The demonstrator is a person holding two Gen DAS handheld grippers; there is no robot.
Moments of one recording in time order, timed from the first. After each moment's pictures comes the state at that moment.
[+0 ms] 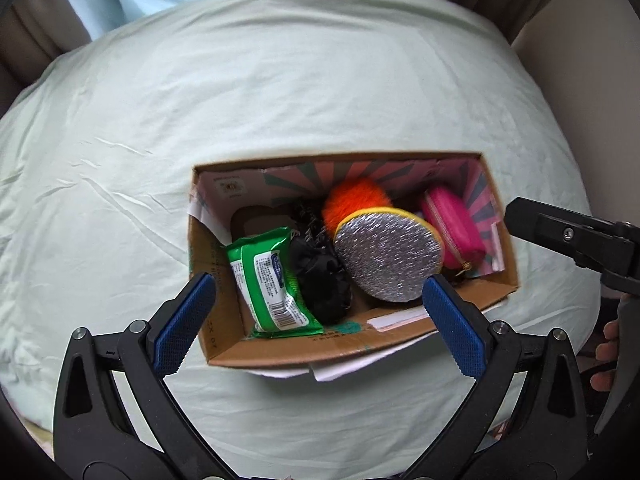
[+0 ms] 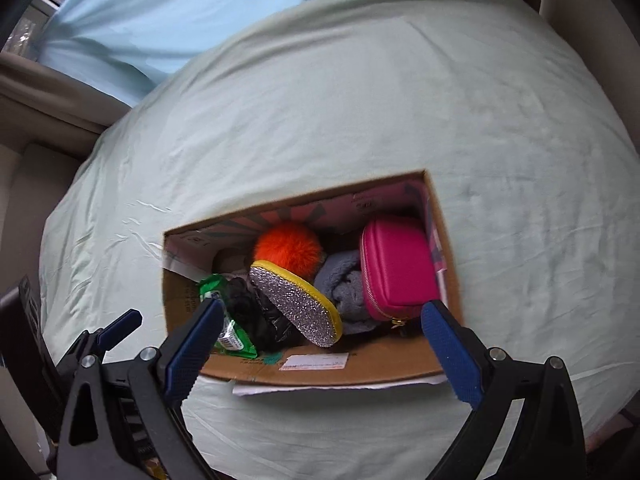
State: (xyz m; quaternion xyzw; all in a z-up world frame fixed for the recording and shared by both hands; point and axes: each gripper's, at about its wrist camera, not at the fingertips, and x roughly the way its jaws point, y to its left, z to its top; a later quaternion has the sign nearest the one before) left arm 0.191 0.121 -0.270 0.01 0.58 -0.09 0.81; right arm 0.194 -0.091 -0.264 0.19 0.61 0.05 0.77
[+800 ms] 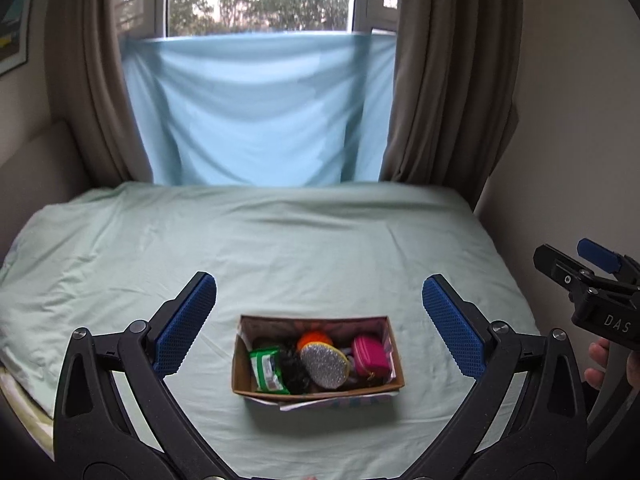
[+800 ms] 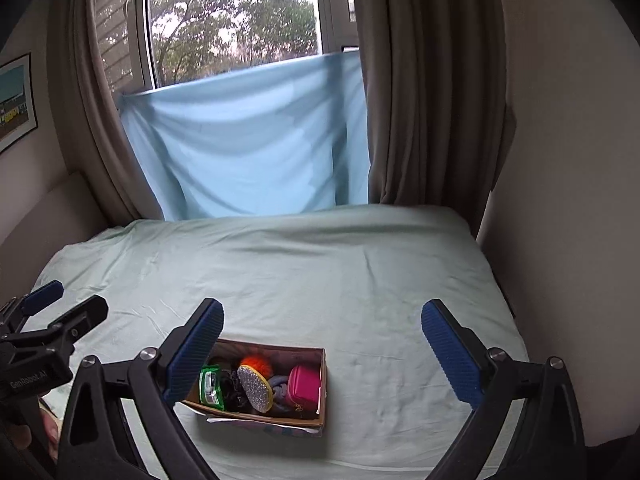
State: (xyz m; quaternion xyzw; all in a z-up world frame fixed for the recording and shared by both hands) left arm 0.059 0.079 0.013 -0.01 0.31 -0.05 0.95; right arm 0.067 -0.161 -0.002 0.06 0.33 0.02 0.94
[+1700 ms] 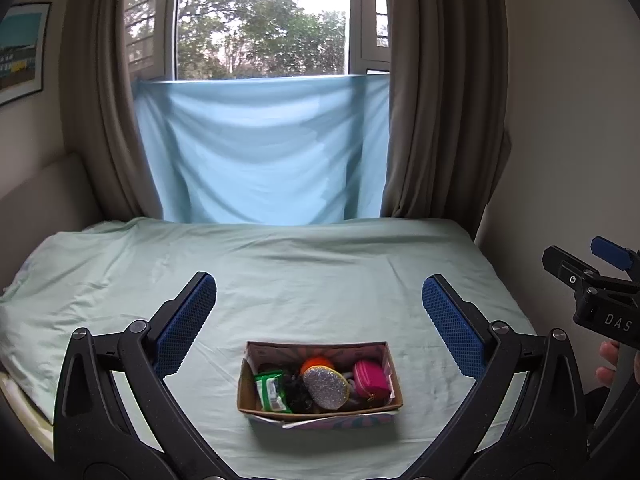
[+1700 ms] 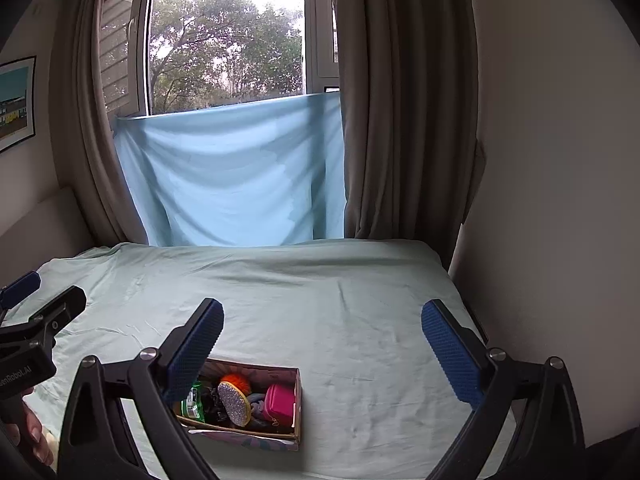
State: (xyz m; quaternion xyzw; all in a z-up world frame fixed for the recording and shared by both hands) left arm 0.015 0.062 0.039 0.00 0.25 -0.04 0.97; right arm 0.025 -0.172 0.021 0.03 0.27 -0.02 0.96
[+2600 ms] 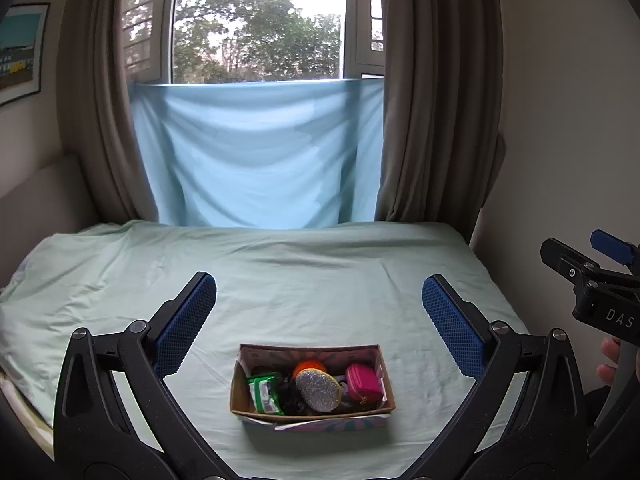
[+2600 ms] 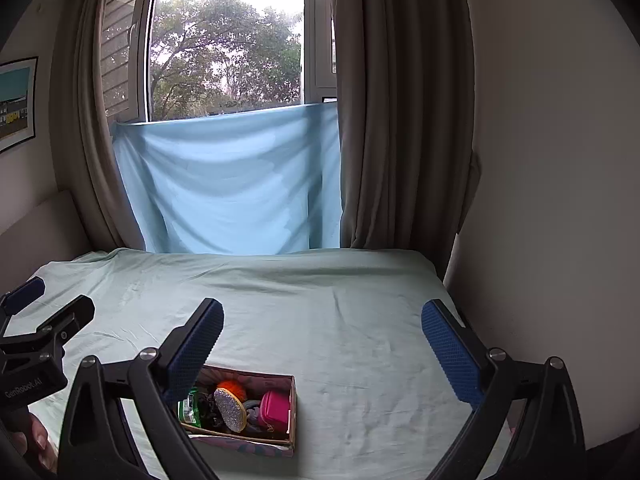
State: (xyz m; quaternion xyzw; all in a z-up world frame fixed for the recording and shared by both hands) left arm 0.008 0.051 0.042 0.00 0.24 -0.04 0.97; right arm 0.020 -0.175 0.029 0.02 0.26 -0.03 0.97
